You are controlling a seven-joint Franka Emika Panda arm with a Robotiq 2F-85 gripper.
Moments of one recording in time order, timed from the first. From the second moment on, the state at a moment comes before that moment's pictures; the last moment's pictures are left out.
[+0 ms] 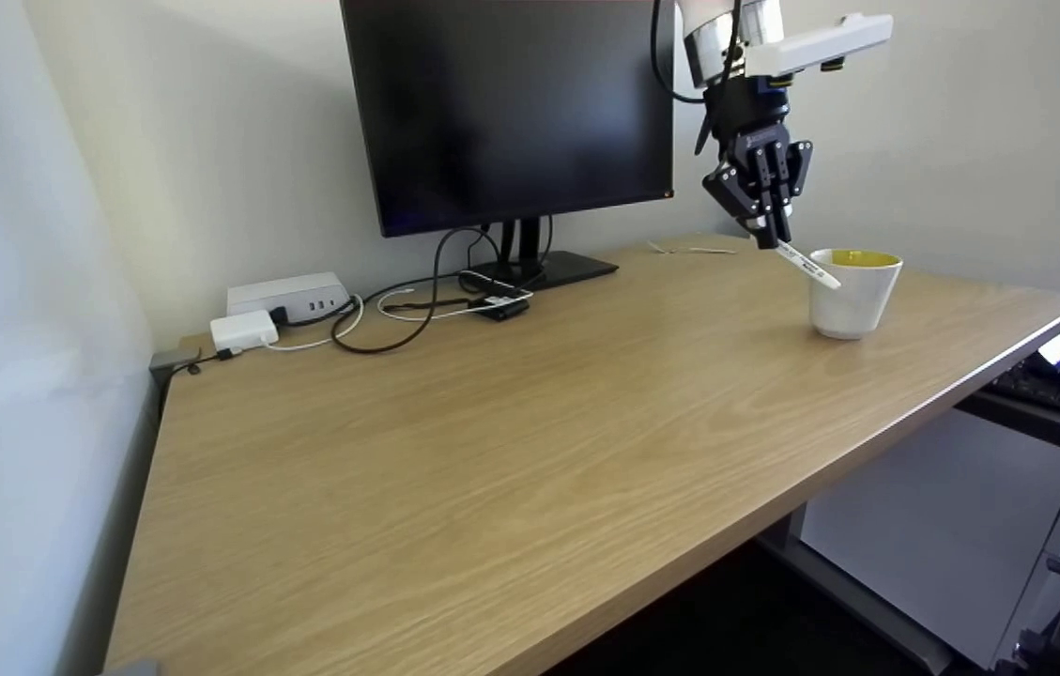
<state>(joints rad) 0.10 0.28 0.03 -2.09 -0.17 2.10 0.36</state>
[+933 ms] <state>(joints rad) 0.12 0.51 0.03 -1.95 -0.17 2.09 0.34</state>
